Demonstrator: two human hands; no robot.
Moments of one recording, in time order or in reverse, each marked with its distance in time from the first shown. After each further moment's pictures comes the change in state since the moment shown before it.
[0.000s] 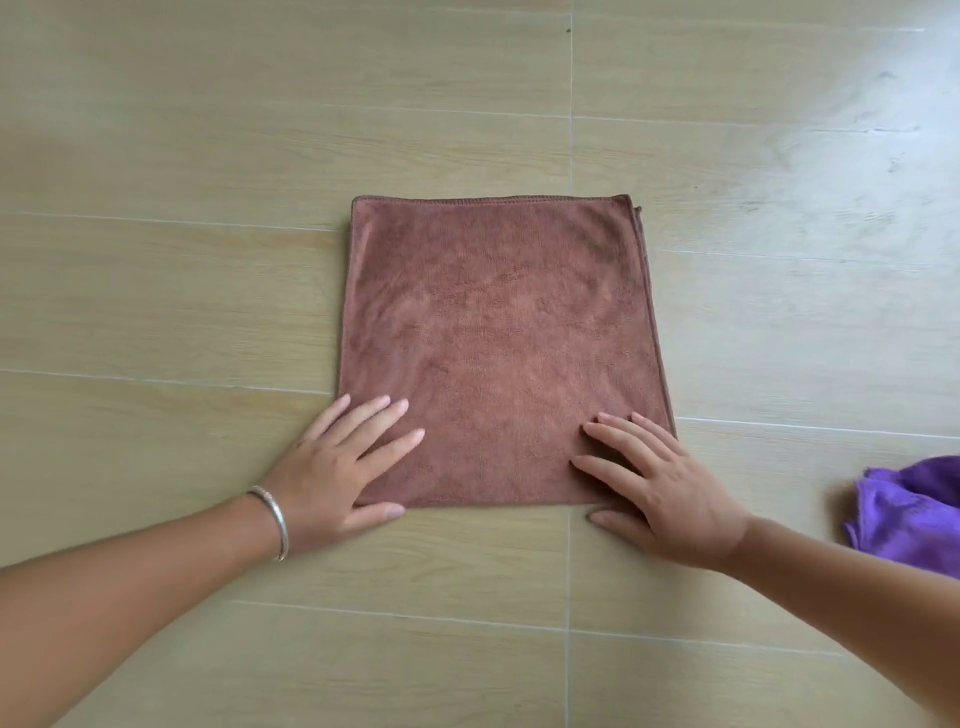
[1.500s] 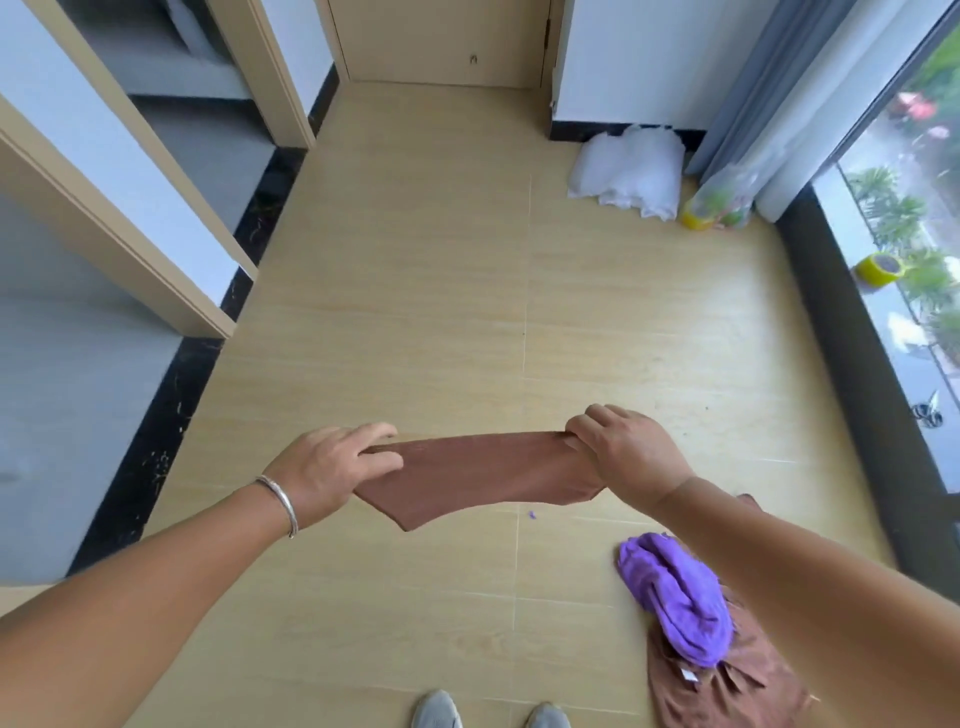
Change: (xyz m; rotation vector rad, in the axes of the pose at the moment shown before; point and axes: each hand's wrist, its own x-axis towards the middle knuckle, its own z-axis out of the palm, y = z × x) left_hand -0.067 0.051 -0.709 0.085 0.127 -0.012; right_hand 0.068 -0.210 -0.688 -0.148 -0.015 0.248
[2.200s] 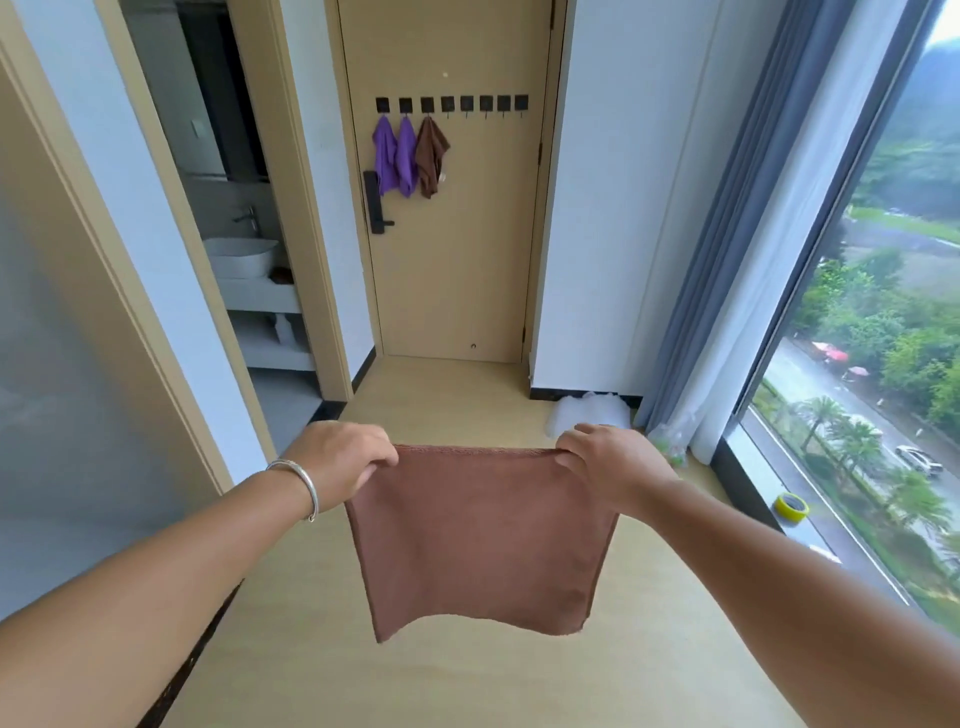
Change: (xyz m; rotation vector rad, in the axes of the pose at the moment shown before) left_hand 0.012 -0.021 -0.394 0.158 0.143 -0.248; right_hand -0.006 -0.076 -0.391 -0.133 0.226 0.063
